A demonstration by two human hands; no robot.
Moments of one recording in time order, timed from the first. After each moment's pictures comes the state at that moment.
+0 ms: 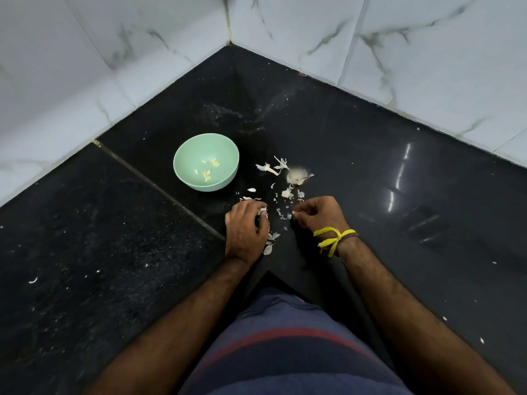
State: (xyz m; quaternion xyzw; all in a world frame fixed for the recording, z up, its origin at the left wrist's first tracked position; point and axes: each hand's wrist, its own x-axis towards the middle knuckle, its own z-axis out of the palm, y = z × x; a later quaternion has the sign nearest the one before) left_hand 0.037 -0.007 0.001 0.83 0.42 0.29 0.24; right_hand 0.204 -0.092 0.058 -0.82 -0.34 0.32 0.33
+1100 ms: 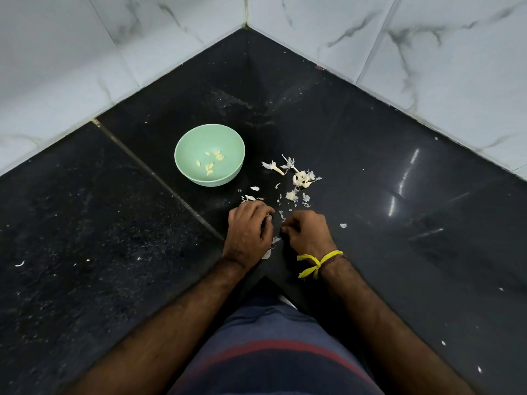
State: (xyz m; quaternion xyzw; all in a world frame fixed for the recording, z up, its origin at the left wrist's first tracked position) left_hand 0.038 -0.008 0.002 0.86 0.36 0.29 0.20; right_hand 0.172 -0.080 0.059 -0.83 -0.43 0.29 0.20
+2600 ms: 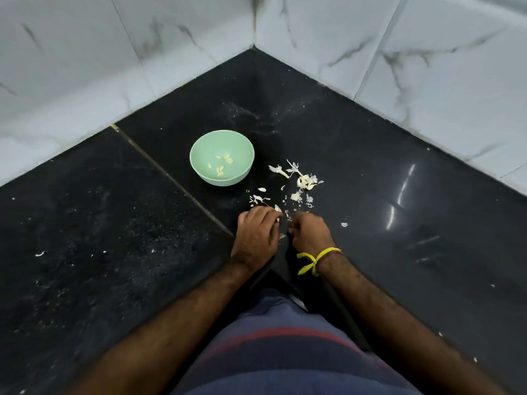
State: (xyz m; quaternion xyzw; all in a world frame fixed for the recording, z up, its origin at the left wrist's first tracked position) left_hand 0.028 -0.021 0.006 0.88 0.34 0.26 0.18; right_hand 0.154 -0.087 0.066 -0.85 -0.46 0.23 0.12
